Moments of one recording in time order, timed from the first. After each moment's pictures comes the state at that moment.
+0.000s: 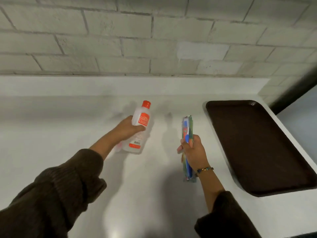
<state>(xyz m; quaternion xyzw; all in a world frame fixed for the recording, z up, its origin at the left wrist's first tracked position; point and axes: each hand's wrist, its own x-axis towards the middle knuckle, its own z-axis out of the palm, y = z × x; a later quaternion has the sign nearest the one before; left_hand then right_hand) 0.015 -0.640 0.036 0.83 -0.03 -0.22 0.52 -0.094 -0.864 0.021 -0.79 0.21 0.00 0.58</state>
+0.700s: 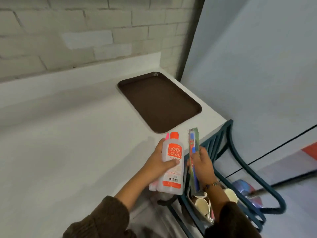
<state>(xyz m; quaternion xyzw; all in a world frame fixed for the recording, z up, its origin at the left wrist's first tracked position) -0.298 -0.863 0.031 0.68 -0.25 -0.41 0.55 -0.406 -0.987 0.020 -0.70 0.43 -0.20 0.54</state>
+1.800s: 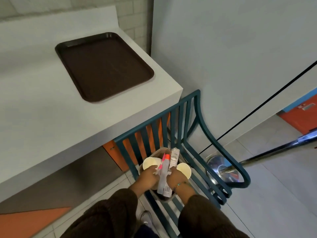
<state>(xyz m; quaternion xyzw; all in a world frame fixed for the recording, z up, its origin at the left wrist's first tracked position) -0.501 -1.030 -0.179 0.80 -0.14 -0.50 0.31 -0.579 -1.126 -0.154 -0.76 0.50 0.22 0.35</state>
